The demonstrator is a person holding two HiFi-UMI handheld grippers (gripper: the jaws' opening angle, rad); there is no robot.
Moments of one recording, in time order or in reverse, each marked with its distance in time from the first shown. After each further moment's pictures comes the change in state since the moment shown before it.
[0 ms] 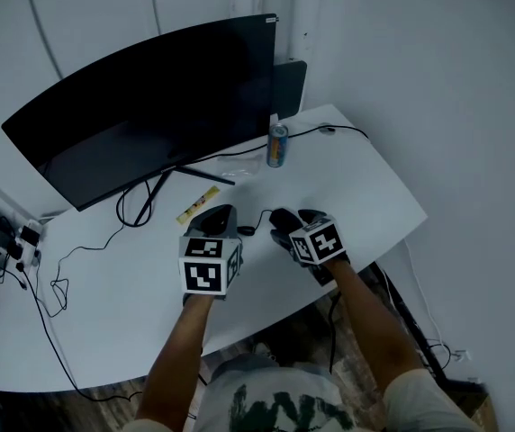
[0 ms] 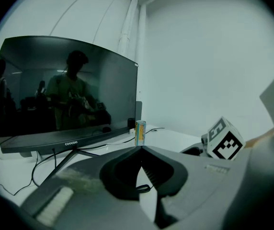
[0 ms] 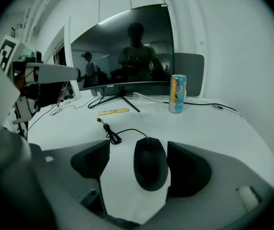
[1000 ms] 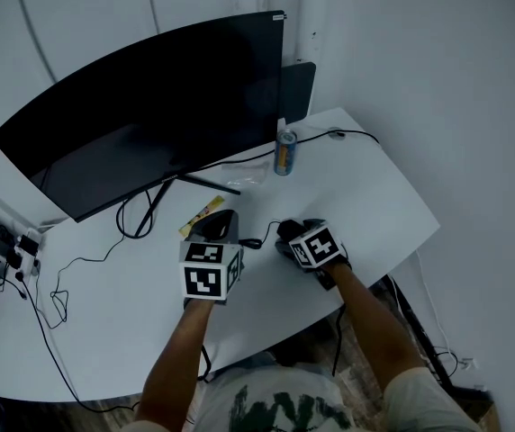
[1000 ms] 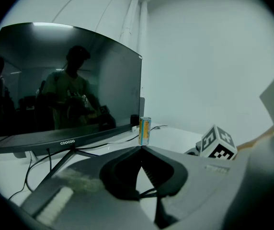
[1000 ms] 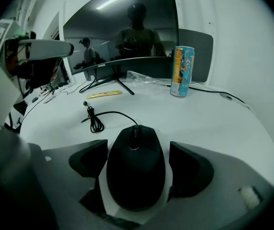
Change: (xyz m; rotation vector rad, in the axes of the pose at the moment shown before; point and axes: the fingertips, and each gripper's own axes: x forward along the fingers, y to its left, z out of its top) left arm 0.033 0.025 -0.011 0.005 0.014 -0.001; right arm 0.058 -0.024 -0.028 -0.029 0.139 -0.017
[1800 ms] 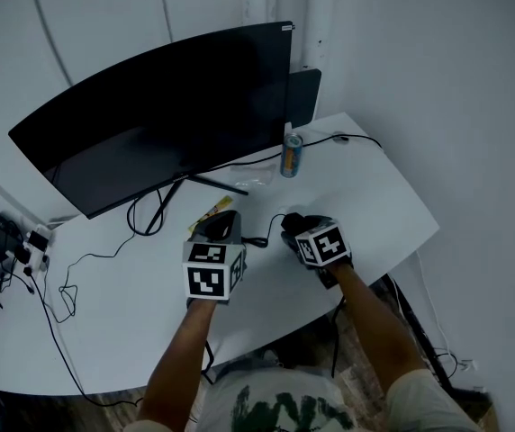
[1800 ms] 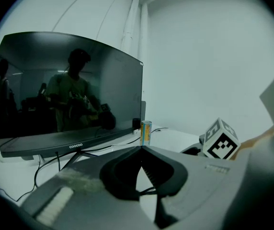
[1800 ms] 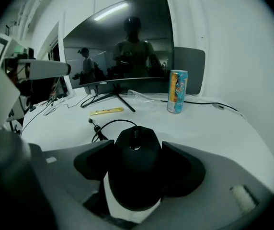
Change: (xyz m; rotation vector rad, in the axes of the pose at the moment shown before) left arm -0.027 0.001 0.014 -0.002 -0.011 0.016; right arm -0.038 0.011 0.033 0.045 -0.107 -0.020
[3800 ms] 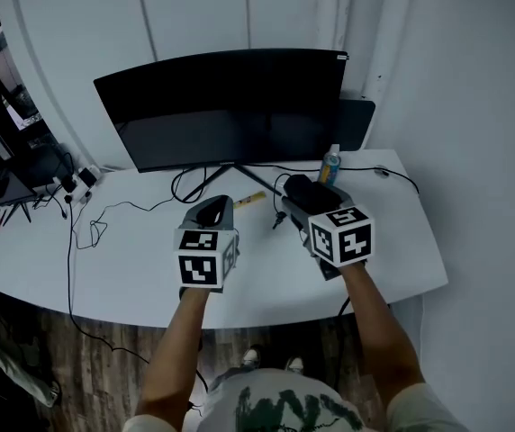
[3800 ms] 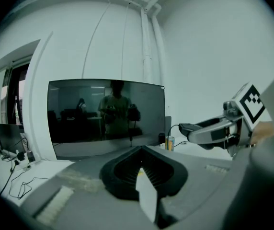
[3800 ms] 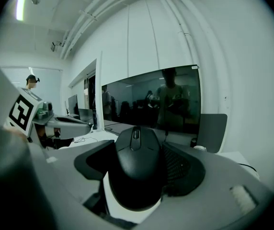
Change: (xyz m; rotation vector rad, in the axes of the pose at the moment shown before) left arm -0.104 0.013 0.051 -0.071 -0.097 0.396; right arm -0.140 0.074 0.159 -0.183 -0.413 0.259
